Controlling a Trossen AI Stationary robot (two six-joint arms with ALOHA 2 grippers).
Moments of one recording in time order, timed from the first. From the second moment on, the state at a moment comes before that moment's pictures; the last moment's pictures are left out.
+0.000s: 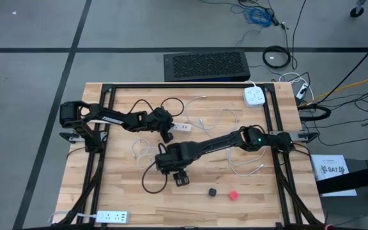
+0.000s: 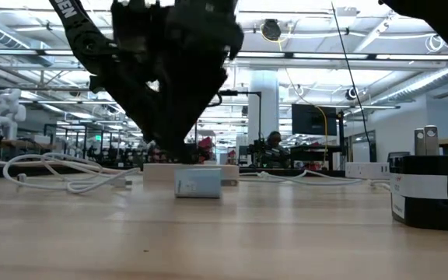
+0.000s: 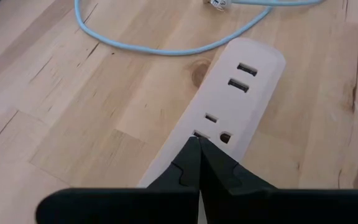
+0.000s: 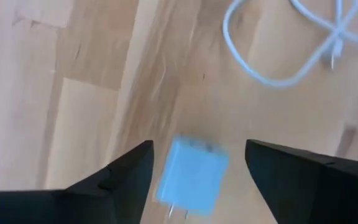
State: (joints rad) left arm 0.24 1.65 0.67 0.18 -0.10 -0.12; right arm 0.21 2.43 2.25 -1.13 -0.02 -0.02
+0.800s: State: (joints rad) left arm 0.24 1.65 0.67 0.18 -0.10 -0.12; right arm 0.20 2.52 2.27 -1.21 0.00 0.15
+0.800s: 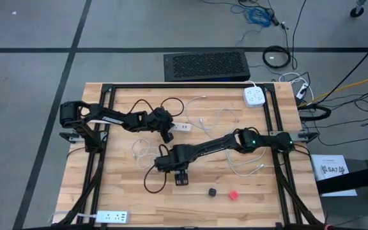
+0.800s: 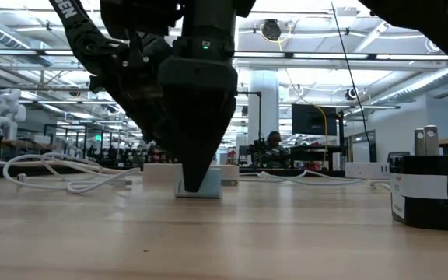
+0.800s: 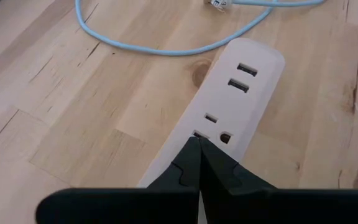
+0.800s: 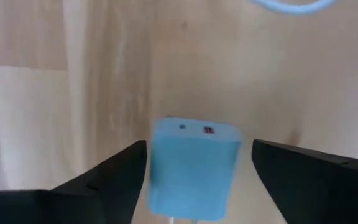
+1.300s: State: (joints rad) left arm 0.24 1.65 0.67 0.20 -0.10 -0.12; right arm 0.20 2.47 2.27 -1.29 0.33 0.07
